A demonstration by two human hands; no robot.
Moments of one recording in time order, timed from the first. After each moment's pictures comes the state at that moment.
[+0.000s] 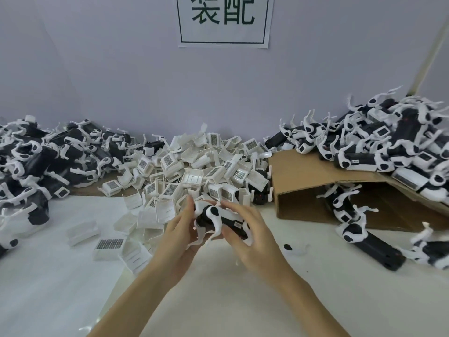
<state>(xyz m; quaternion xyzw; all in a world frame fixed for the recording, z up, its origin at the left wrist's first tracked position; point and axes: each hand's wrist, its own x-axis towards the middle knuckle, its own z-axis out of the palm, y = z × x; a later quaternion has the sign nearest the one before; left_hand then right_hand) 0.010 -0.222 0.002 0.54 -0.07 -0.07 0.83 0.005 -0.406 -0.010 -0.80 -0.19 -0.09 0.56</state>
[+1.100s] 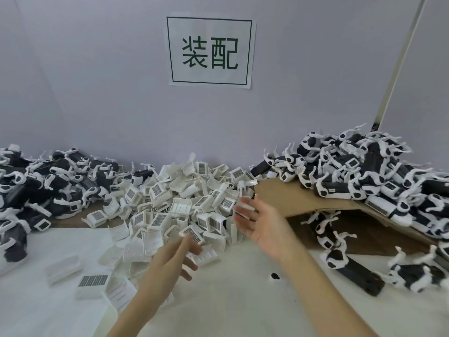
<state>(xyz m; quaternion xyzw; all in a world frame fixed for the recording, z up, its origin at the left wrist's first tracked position) 0.026 -0.214 -0.005 0.73 -0.05 0.04 0.68 0.069 -0.449 0.056 -0.46 0.02 0.08 0.89</state>
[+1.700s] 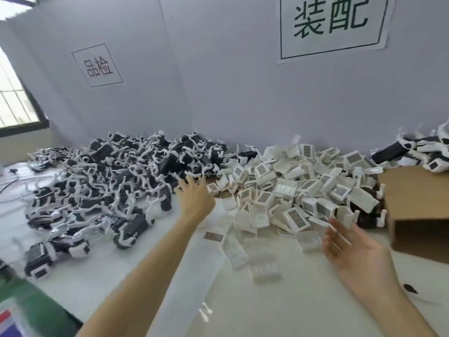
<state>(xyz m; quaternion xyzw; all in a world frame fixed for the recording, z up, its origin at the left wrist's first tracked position) 0.098 -0.039 0.027 0.96 0.23 0.16 0.00 0.059 -0.400 -0.032 -0.30 0.00 0.15 0.94</state>
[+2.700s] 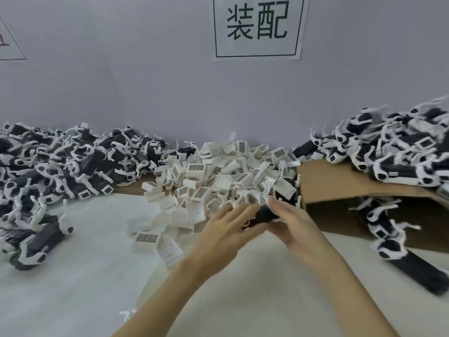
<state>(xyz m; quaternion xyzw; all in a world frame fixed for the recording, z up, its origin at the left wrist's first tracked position) 0.029 -0.220 -0.005 0.85 -0.38 0.37 0.00 0.041 -0.424 0.023 -0.58 -0.07 0.08 0.81</state>
